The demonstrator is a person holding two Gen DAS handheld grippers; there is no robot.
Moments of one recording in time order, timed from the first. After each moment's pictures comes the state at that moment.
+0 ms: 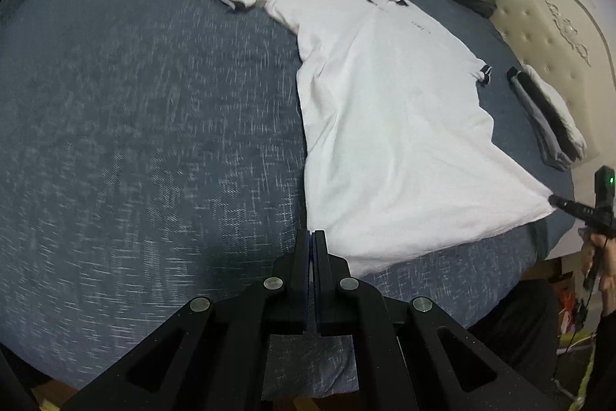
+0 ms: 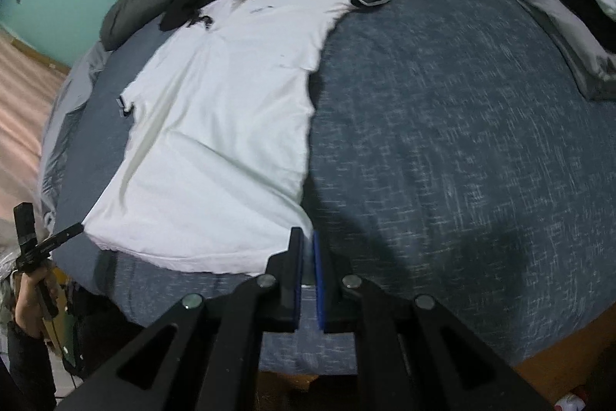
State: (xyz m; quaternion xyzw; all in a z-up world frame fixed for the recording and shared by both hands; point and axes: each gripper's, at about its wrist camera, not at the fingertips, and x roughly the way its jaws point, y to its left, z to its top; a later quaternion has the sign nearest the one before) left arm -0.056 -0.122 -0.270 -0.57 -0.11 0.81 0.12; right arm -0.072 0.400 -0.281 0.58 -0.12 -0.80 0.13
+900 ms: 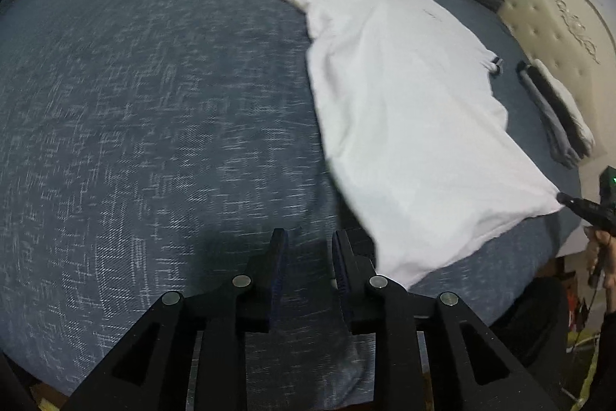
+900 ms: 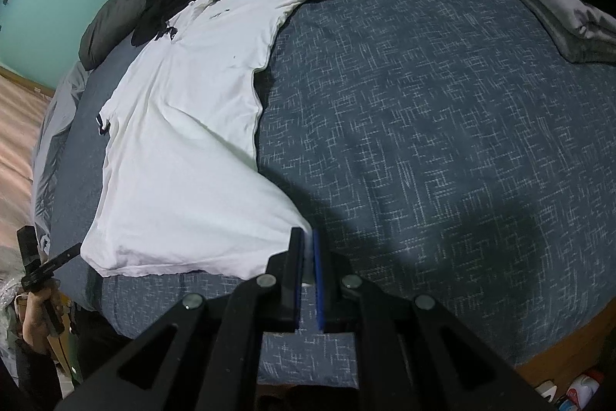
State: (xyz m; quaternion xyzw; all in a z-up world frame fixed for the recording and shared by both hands) left arm -0.055 -0.124 -0.295 -0.58 -0.10 0.80 0.11; right arm -0.073 0.433 -0.307 0.58 -0.15 -0.79 0.10
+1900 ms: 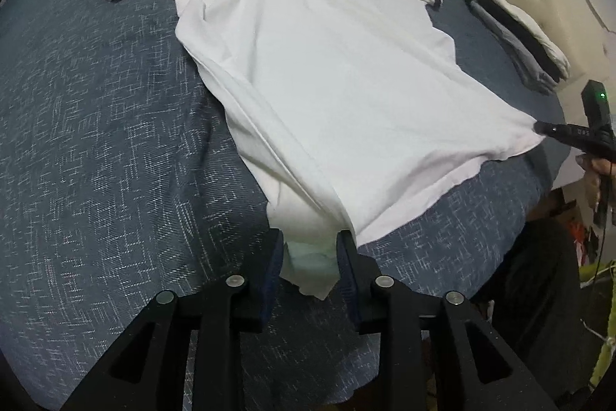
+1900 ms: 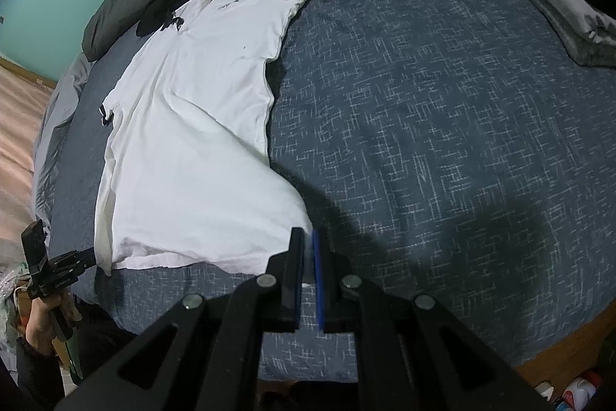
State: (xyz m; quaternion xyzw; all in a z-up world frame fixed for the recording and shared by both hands) left arm -0.036 -0.038 -0.297 -0.59 -0.02 0.78 0.22; right arm -0.072 0.422 -0.308 0.59 -0.14 -0.79 0.11
